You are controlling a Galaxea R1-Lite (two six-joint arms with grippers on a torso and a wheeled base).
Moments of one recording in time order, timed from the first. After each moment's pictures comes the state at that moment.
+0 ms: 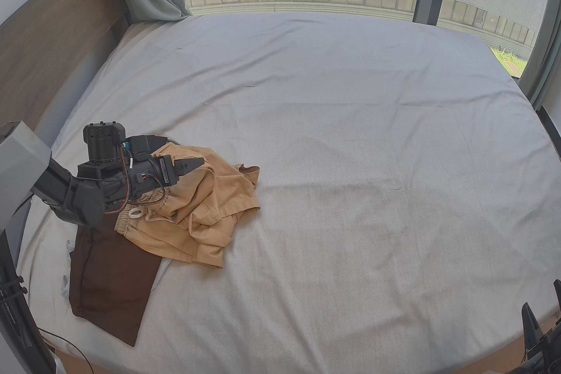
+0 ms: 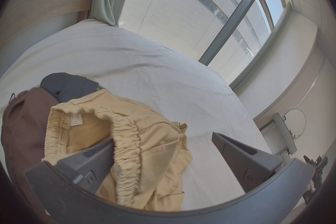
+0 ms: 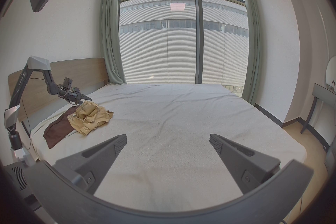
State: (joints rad) left arm -0.09 2.08 -1.00 -0.72 -0.41 -0.26; right arm 0.00 0.02 -0.02 0.00 0.03 -0.01
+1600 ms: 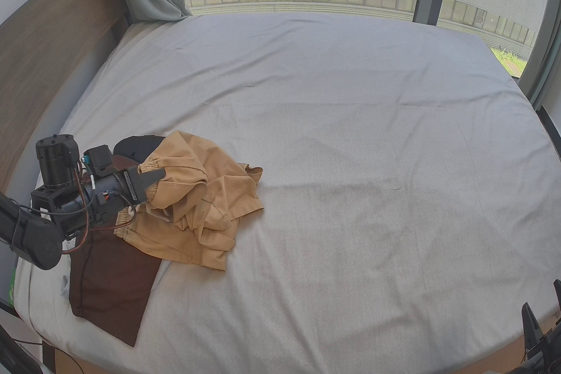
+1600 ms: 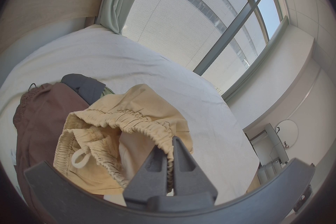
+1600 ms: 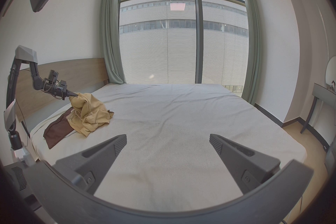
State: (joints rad) left arm -0.09 1.75 -0.61 -0.88 -0.42 -0.37; right arm 0.00 0.02 -0.02 0.00 0.03 -0.01
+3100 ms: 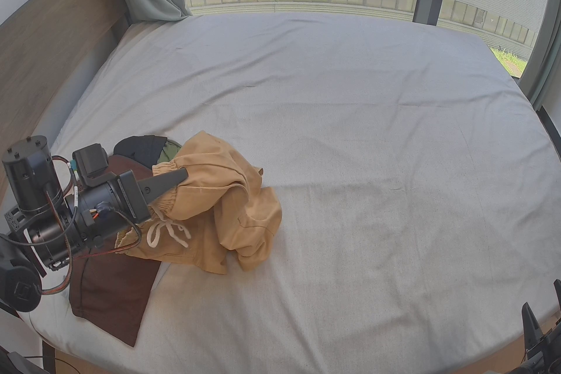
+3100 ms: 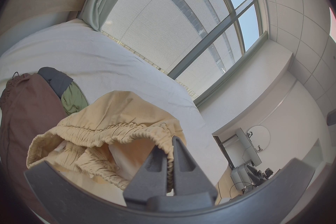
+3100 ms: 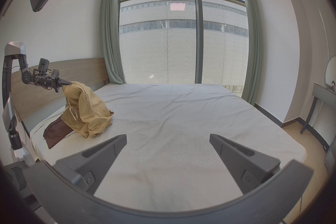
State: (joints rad) left arm -0.34 1.49 -0.48 -0.90 -0.37 -0.54; right arm 0.00 0.02 -0.02 0.00 0.03 -0.01
